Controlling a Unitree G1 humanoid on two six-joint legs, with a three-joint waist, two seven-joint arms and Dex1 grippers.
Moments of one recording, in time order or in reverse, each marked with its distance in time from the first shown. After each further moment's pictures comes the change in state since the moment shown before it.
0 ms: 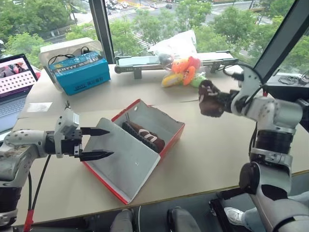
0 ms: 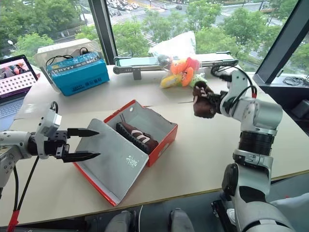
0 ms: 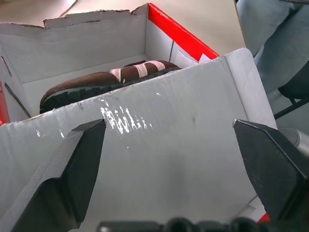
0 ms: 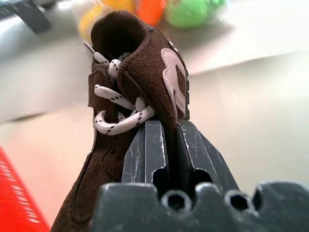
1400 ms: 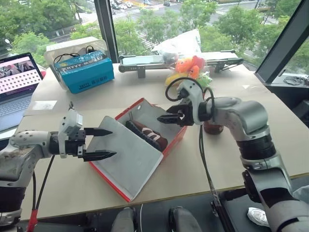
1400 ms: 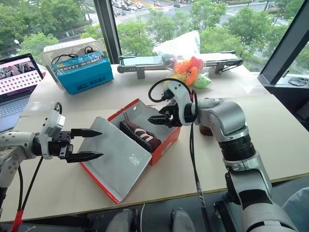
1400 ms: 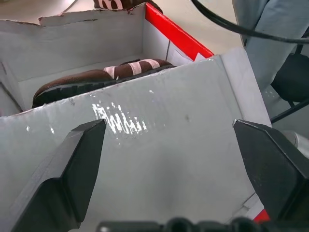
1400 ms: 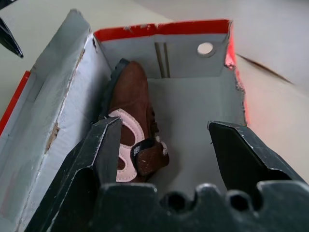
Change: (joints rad) left arm -0.006 -0.026 -0.017 -0.006 0.001 0.001 0.010; right arm -0.036 -0.039 0.560 -0.337 0.254 -0.010 0.453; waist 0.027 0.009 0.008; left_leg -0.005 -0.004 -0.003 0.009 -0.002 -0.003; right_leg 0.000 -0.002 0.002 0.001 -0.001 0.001
